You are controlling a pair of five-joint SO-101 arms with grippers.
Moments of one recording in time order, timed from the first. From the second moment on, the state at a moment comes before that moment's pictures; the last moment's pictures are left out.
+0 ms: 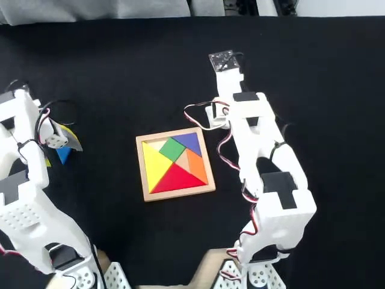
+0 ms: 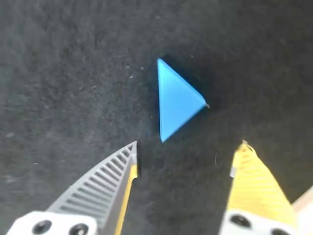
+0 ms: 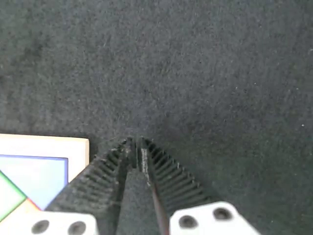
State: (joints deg) left arm -30.6 22.5 0.3 80.7 5.8; right arm -5.9 15.6 14.2 47.6 7.7
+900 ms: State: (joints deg) left arm -29.2 22.5 7.1 65.1 12.9; right arm -5.9 15.6 14.5 47.6 7.7
